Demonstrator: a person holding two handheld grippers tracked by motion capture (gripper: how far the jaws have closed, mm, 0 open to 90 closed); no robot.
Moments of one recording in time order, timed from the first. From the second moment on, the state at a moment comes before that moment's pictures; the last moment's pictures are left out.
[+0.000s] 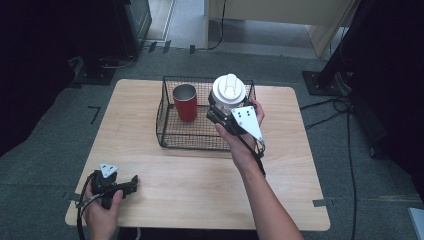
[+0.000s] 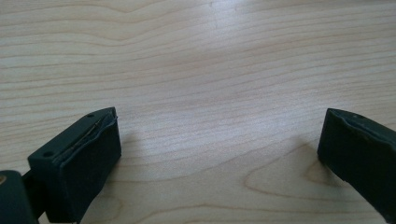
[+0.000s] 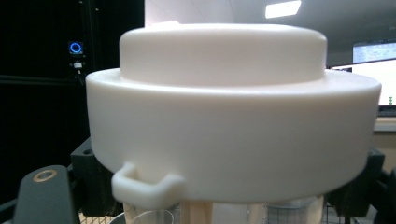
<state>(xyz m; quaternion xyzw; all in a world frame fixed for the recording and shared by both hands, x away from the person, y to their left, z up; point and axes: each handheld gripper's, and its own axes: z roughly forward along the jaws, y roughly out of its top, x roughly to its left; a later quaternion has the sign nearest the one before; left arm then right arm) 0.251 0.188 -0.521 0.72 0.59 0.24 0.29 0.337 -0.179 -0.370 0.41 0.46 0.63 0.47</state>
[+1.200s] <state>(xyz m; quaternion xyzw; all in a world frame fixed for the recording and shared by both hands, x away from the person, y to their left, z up) 0.251 0.188 -0.521 0.72 0.58 0.24 0.29 0.432 -0.176 -0.438 0.49 0.51 0.55 0.44</state>
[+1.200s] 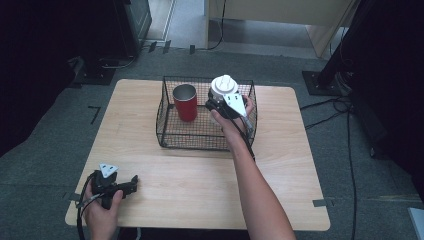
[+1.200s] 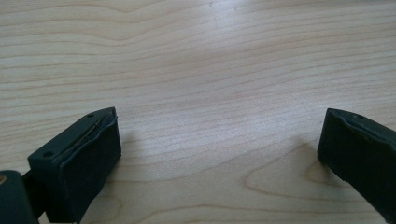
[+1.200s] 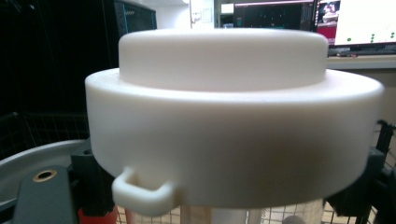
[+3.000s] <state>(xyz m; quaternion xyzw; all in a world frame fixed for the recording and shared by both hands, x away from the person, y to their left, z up) 0.251 0.188 -0.521 0.72 0.58 0.24 0.29 0.436 -0.180 -0.432 0.48 0.54 0.54 0.43</state>
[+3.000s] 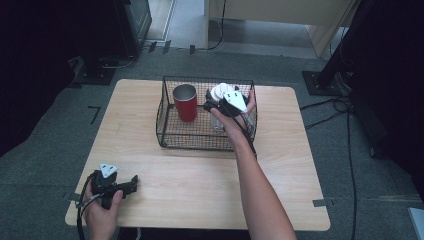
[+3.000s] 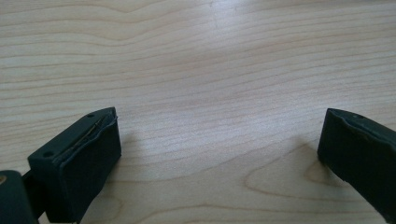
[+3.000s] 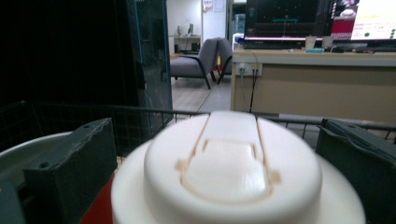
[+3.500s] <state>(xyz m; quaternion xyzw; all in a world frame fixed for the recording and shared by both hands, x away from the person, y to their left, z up) 0.251 0.188 -0.521 0.72 0.58 0.24 0.29 0.416 -0.185 -0.395 0.45 0.51 0.58 0.44</state>
